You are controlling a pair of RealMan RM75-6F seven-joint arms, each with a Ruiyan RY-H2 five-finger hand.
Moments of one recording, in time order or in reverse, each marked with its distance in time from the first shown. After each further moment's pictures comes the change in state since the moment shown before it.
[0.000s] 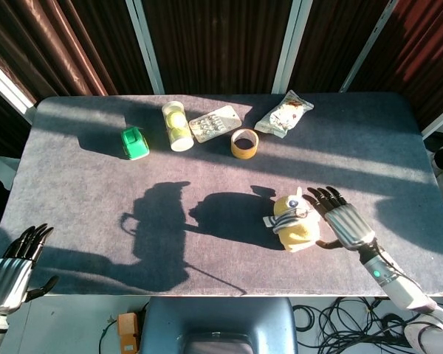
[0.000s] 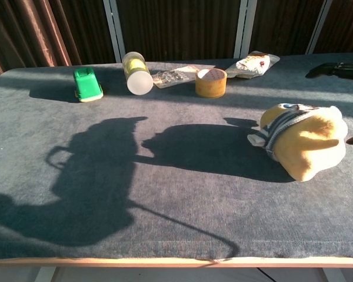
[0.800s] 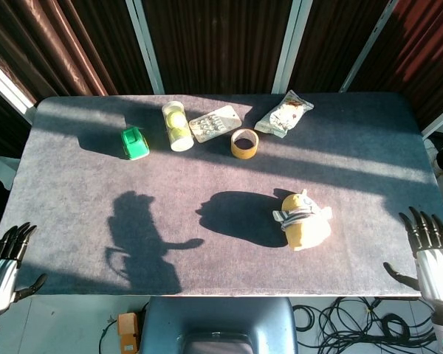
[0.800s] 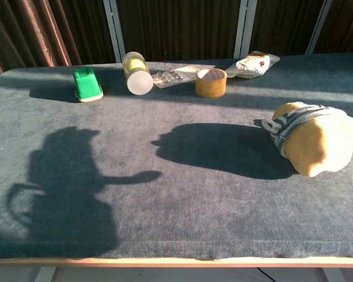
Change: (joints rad) left arm 0.036 0.000 -0.024 -0.001 -0.048 0.043 -0.002; right arm -0.431 0.044 0.003 -0.095 0.016 0.493 -0.157
